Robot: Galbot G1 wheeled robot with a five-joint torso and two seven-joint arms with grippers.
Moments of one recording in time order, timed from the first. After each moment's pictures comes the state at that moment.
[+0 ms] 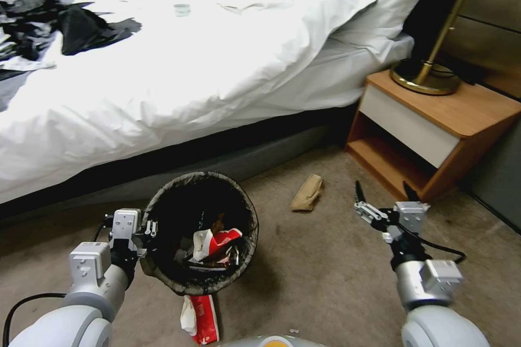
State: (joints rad) left arm 1.76 -1.44 -0.78 -2.50 -0.14 0.68 0.08; right arm -1.63 1.34 0.48 2.23 0.19 -0.14 0.20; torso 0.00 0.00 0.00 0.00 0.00
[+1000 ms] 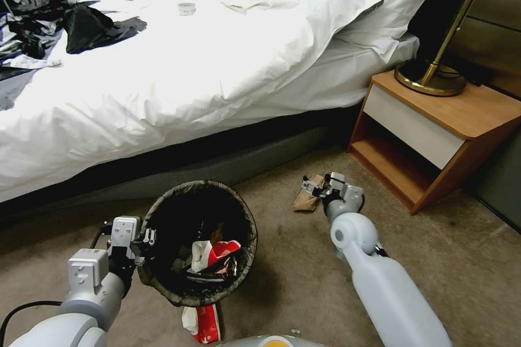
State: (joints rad) left arm 1.82 -1.41 -0.80 -2.50 -0.17 0.66 0.08; right arm -0.98 1.36 0.20 1.50 0.73 -0.39 0.45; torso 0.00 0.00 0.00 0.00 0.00
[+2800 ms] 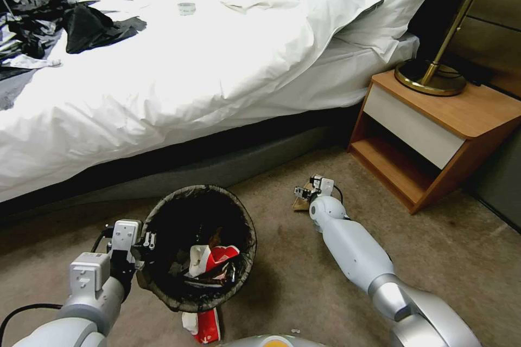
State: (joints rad) left arm 1.83 -1.40 -0.79 -2.50 -0.14 0.66 0.09; right arm -0.61 1.47 0.11 0.76 0.67 -0.26 0.30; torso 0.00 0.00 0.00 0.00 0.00
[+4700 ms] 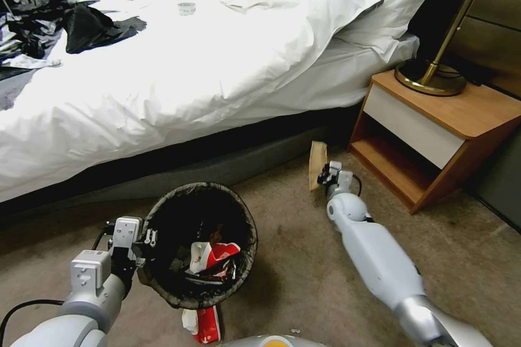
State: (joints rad) left arm 1.81 -1.39 -0.78 -2.50 -0.14 0.65 0.09; right arm -0.83 1.27 0.17 1.41 0.58 -0.30 0.22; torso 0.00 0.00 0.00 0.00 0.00
